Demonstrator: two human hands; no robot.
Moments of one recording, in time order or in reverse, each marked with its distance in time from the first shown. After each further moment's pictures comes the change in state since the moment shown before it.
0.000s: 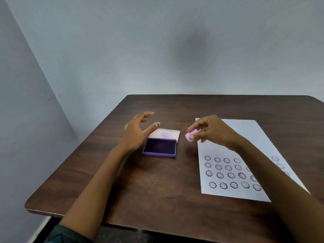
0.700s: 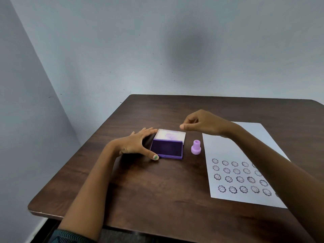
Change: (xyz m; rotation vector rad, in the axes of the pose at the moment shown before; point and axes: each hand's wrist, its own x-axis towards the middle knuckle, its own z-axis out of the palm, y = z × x) left_hand 0.001 -0.016 -0.029 0.200 -0.736 -0.124; right_hand 0.036 -0.029 0.006 -0.209 -0.200 -0.065
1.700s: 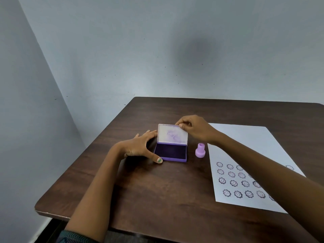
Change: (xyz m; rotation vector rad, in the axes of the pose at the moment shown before) left_hand 0.004 -0.008 0.001 0.000 -0.006 0.011; right_hand 0.030 0.003 0.037 0.005 0.202 -0.026
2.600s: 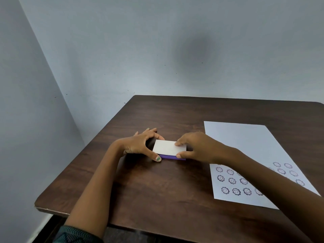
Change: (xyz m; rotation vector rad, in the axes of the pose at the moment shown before) left_hand -0.004 0.004 -0.001 -0.008 -0.013 -0.002; right_hand -0.052 -0.015 0.004 -0.400 -0.298 -0.091
